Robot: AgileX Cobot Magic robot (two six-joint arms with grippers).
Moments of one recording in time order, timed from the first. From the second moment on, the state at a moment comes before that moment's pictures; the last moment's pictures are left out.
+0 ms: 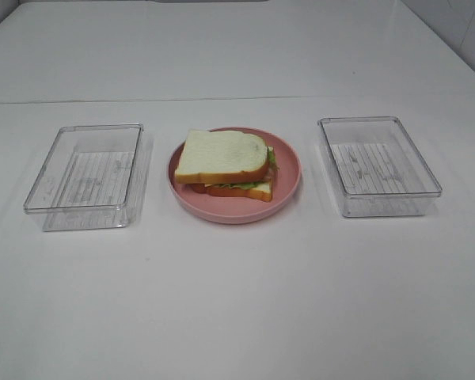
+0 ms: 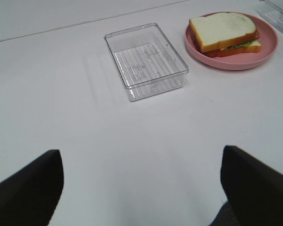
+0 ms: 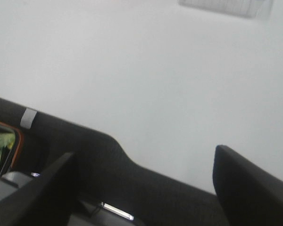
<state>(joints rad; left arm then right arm) -0.29 -0.01 -0.50 0.04 1.06 -0.03 0.31 0.36 -0.52 0.11 1.09 -0.07</state>
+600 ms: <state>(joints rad) -0.29 -0.01 -0.50 0.02 1.06 0.00 0.31 0.00 -0.50 0.16 1.07 -0.17</state>
